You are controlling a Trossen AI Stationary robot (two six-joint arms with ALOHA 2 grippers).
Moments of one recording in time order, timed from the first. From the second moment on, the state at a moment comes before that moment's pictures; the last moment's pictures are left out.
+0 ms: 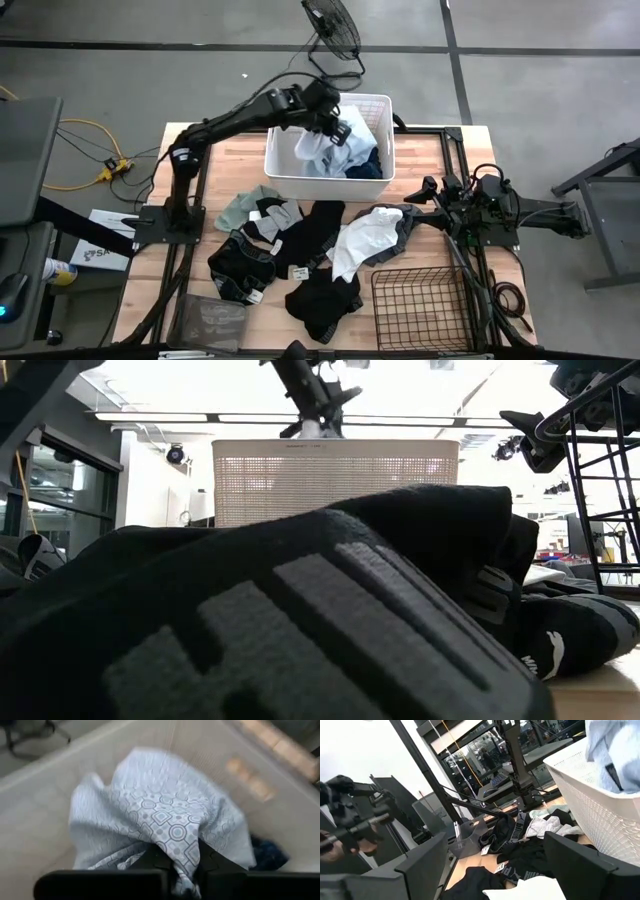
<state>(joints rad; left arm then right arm) 0.41 1.96 2.11 -0.93 -0.17 -0.39 -0.12 0.12 0.16 0.06 -0.26 0.55</state>
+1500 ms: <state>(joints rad) 0.50 2.05 2.11 -1.12 -0.06 -0.47 -0.12 0.12 0.16 0.06 -0.26 0.55</state>
